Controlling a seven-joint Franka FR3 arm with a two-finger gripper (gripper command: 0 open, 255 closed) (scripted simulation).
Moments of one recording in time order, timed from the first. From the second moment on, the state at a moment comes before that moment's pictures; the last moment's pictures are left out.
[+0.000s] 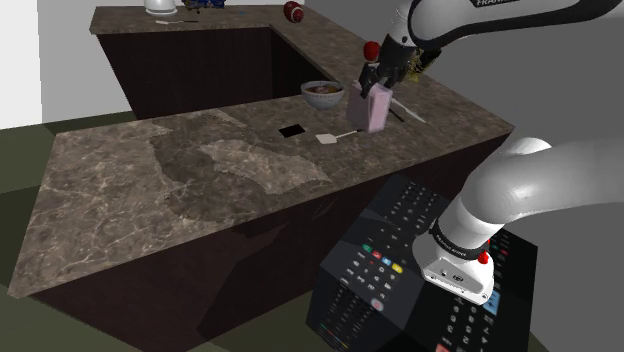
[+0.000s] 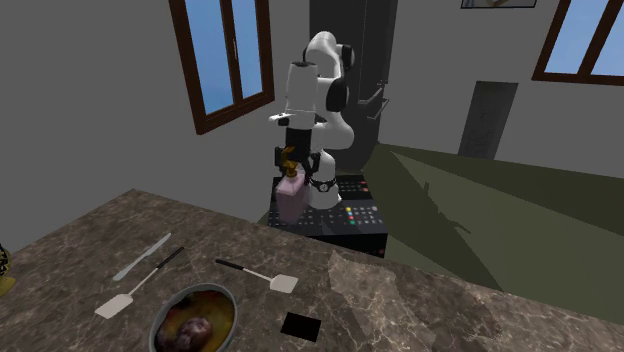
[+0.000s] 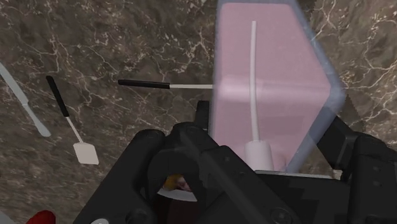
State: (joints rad) arm -0.22 -0.73 -0.08 -2.66 -0.10 2.18 0.21
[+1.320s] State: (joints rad) arm -0.23 0.09 -0.23 -1.90 0.04 2.23 -0.04
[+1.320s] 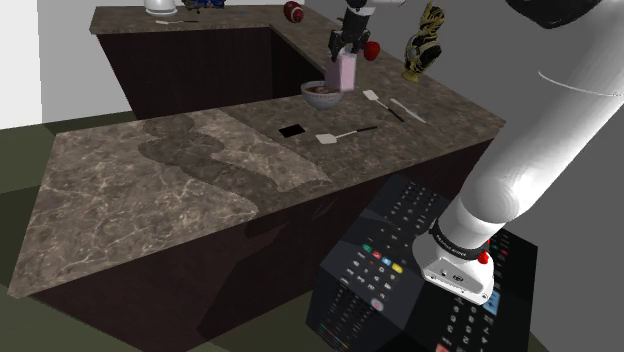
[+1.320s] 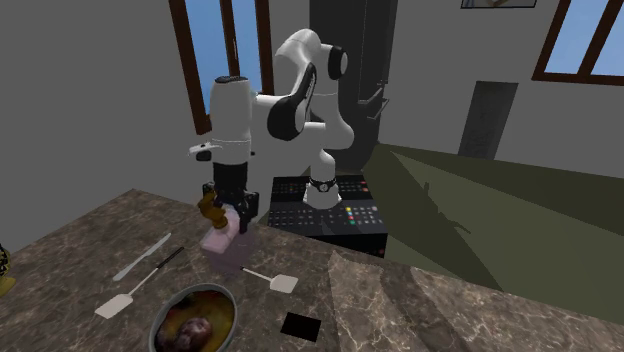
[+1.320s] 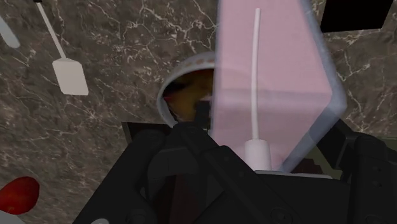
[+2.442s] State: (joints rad) arm -0.30 0.47 -0.22 -1.48 0.15 2.19 -0.12
